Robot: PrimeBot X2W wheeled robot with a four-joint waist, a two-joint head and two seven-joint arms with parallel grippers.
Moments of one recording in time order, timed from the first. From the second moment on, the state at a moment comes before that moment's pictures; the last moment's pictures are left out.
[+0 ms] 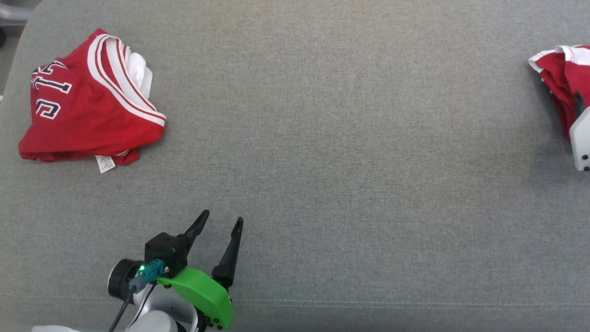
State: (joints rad) left arm -0.26 0.43 -0.73 0.12 -0.67 0.20 -0.12; right arm -0.91 -0.54 0.25 1.10 0.02 0.13 -0.05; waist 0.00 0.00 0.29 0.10
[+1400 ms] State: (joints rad) left arm -0.09 0.44 -0.59 0.13 -0.73 0.34 -0.21; right arm -0.37 -0.12 0.04 0.66 0.22 0.13 -0.23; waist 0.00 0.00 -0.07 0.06
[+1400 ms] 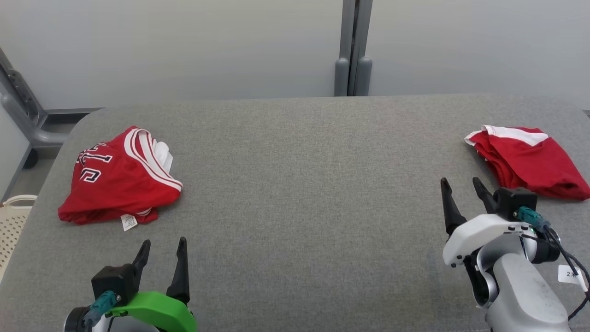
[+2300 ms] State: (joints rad) left arm -0.05 0.50 -0.53 0.11 -0.82 0.29 -0.17; right arm -0.10 -0.05 0.07 0.43 0.29 0.13 -0.02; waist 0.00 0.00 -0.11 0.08
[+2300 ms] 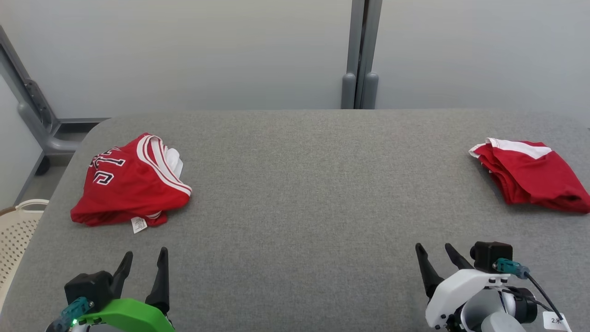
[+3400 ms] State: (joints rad) left arm -0.05 0.55 -0.54 0.08 -0.83 0.33 -0.12; right arm -0.06 -0.05 0.13 0.41 0.34 0.13 -0.02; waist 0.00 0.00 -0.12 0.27
